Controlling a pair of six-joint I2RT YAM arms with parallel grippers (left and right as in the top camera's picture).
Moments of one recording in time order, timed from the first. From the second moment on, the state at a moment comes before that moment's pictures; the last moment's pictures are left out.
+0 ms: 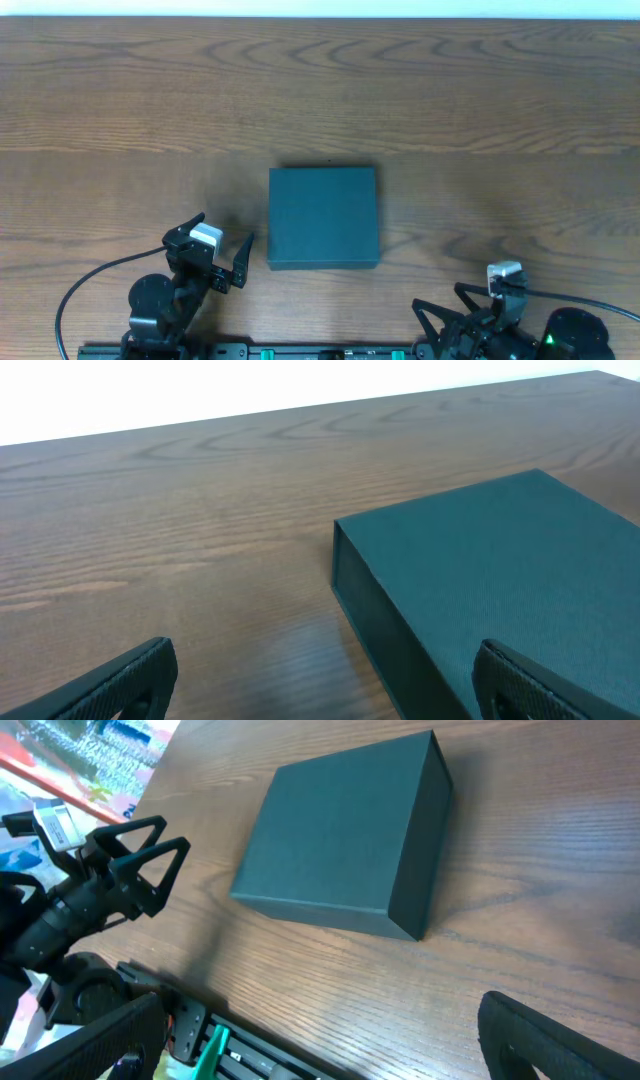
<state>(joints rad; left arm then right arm) -0.12 0.01 0.12 -0.42 0.29 0.06 0.13 0.17 0.75 -1.22 -0.55 0.36</state>
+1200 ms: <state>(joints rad) -0.12 0.01 0.12 -0.42 0.29 0.06 0.13 0.02 0.66 -0.93 -0.36 0.18</state>
